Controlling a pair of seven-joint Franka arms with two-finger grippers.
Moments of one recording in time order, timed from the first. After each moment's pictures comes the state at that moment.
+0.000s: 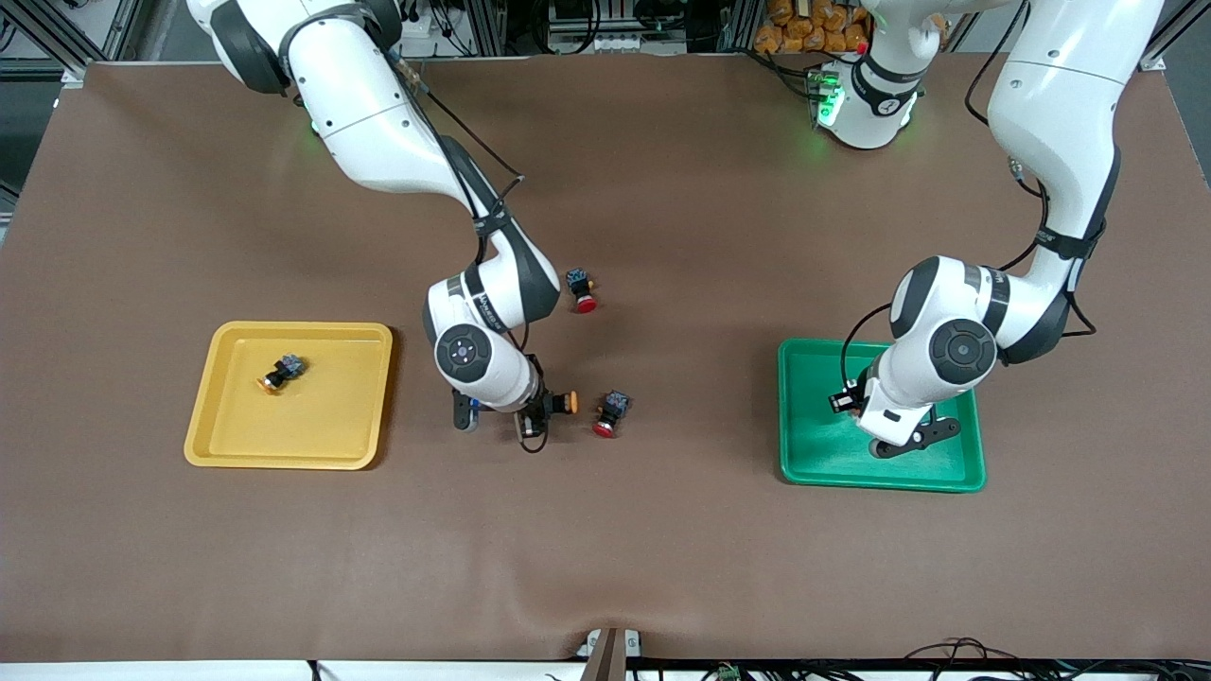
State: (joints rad) left arm 0.04 0.57 -0.29 -1.80 0.22 2.27 -0.65; right arm 0.62 0.86 -0.13 -1.41 0.30 2.20 1.81
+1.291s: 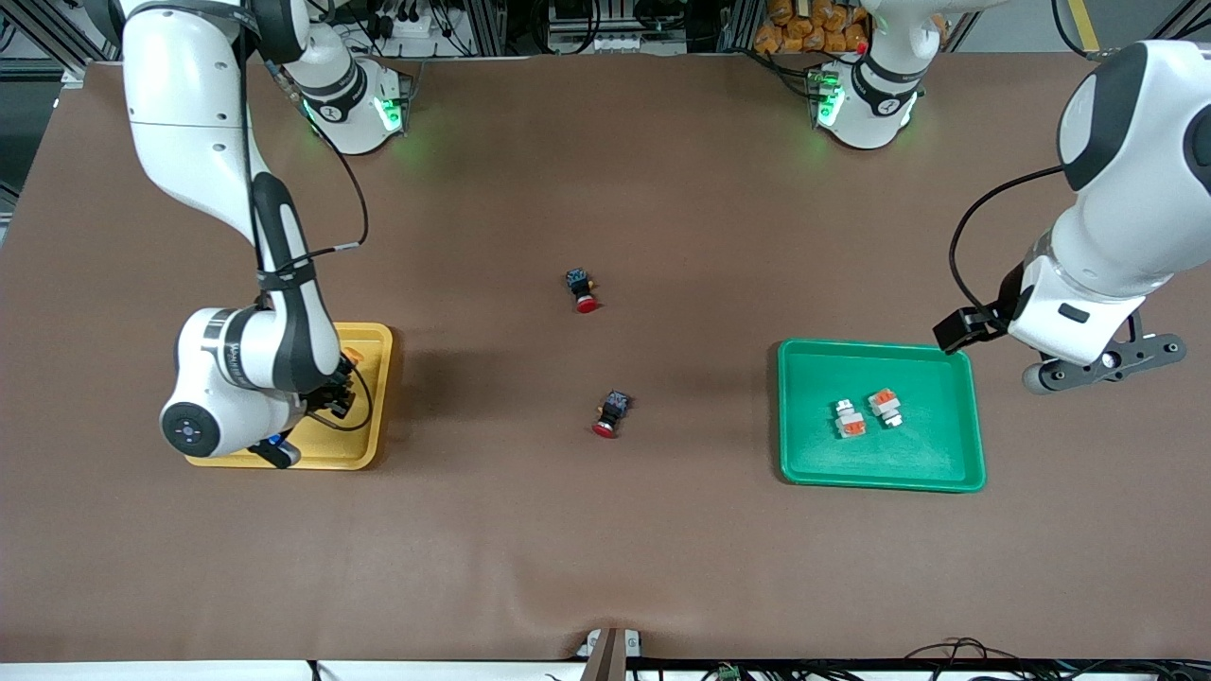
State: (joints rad) left arm 0.07 0.24 -0.31 -1.45 0.18 1.66 -0.42; right arm 0.34 0.72 -0.35 -1.58 0.27 1.80 0.50
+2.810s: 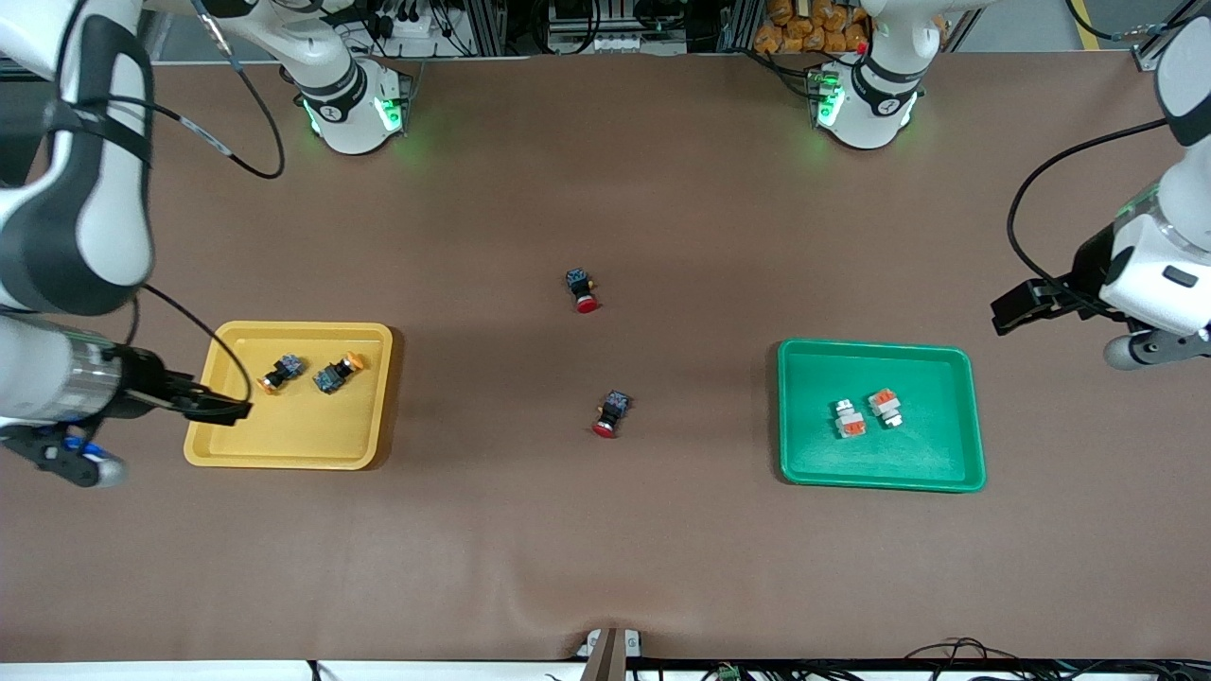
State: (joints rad) left arm 0.15 0.20 -0.31 -1.41 0.10 1.62 -0.33; right arm 0.22 0.54 -0.32 -1.11 0.27 1.51 0.35
